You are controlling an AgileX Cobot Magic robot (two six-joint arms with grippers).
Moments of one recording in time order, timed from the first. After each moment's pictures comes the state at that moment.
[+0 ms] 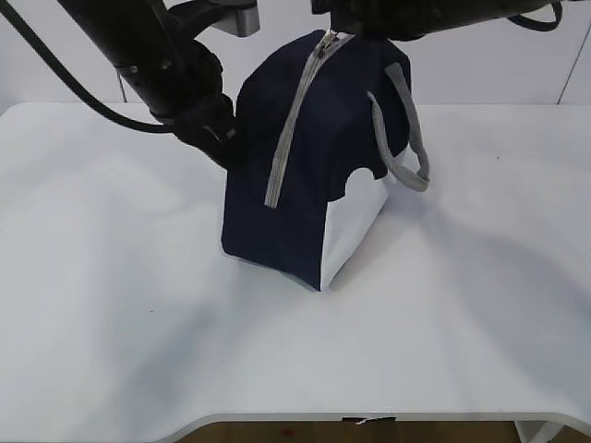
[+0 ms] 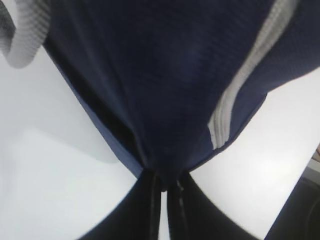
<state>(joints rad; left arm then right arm) -0.49 1.92 -1.68 -0.35 1.06 0.56 0.45 1.61 -1.36 0.12 0.26 0.01</state>
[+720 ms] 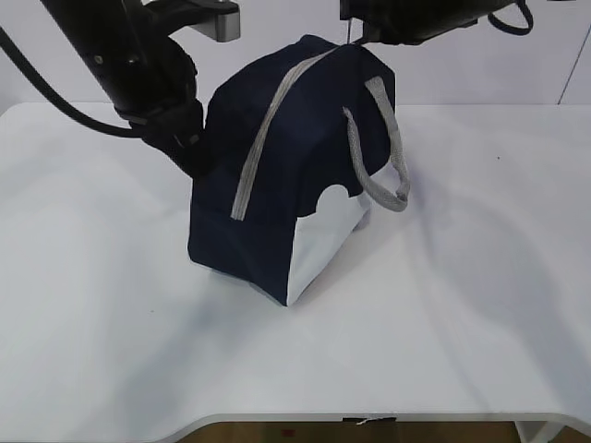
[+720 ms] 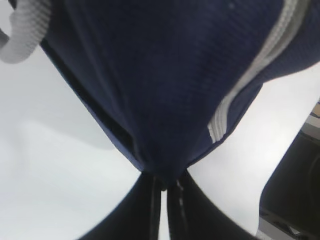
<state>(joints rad) -0.48 1.88 -1.68 -0.26 1.19 0.56 0.29 1.92 -1.68 0.12 0.37 0.01</state>
